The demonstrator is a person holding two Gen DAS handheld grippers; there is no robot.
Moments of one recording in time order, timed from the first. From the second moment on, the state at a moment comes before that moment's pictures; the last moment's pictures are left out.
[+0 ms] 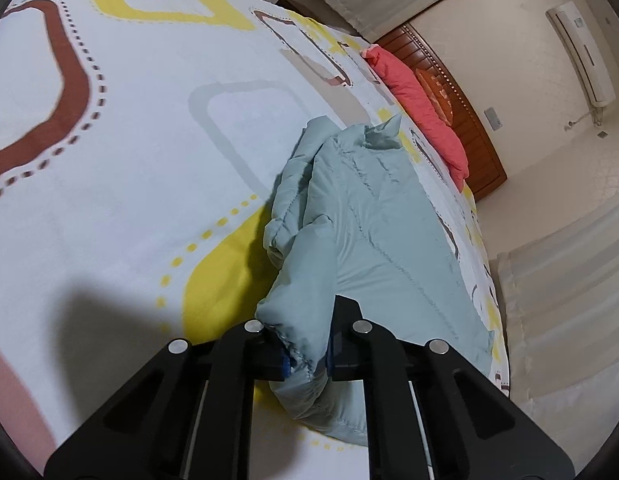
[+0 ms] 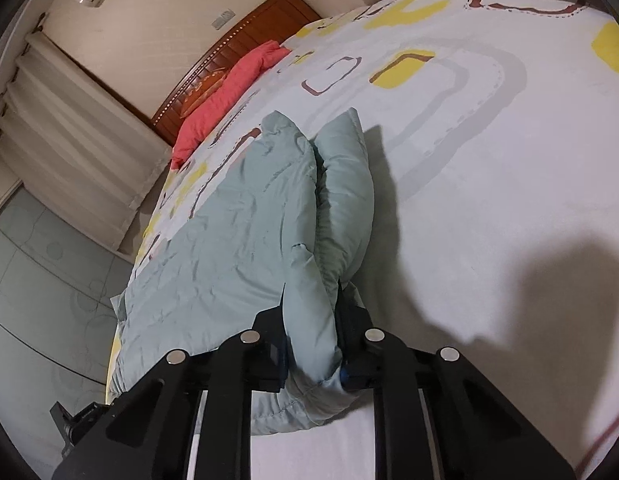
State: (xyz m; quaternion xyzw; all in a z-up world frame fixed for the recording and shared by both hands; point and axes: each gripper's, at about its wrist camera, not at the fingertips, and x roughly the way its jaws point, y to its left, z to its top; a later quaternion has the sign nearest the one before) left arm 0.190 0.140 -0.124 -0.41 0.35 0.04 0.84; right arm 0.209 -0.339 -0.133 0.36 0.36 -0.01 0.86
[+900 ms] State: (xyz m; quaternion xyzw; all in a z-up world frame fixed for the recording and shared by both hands) left arm 0.058 0.155 -0.121 -0.36 0.39 0.05 0.84; right arm 0.082 -0.341 -0.142 0.35 0.39 0.01 0.85
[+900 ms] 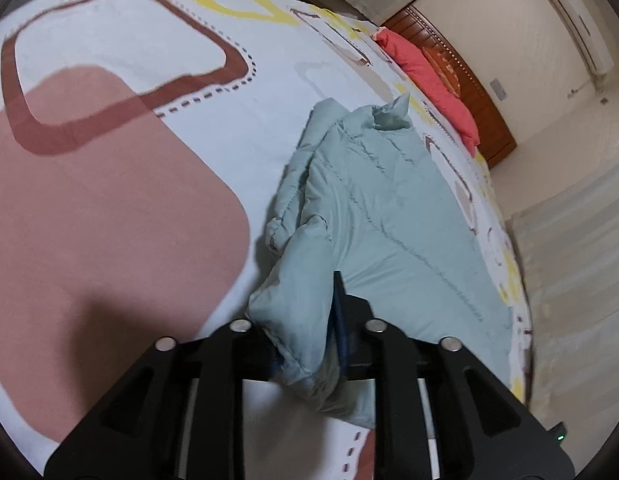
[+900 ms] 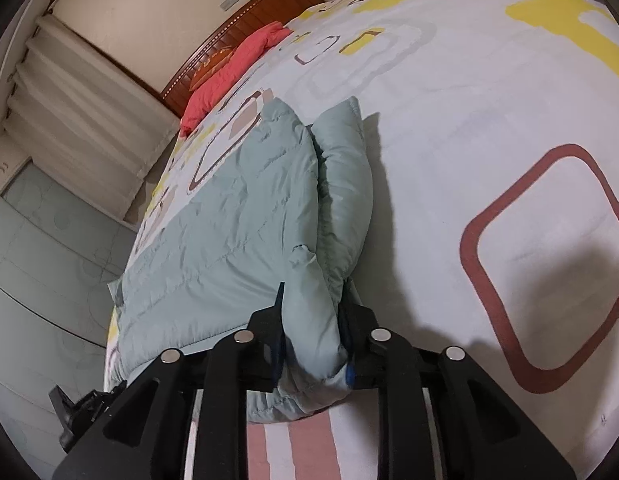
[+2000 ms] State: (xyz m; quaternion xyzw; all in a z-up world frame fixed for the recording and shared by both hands) left arm 0.071 0.120 -0.042 -0.11 0.36 0.12 0.92; right arm 0.131 -0.206 -0.068 0.10 0.38 0.02 0.92
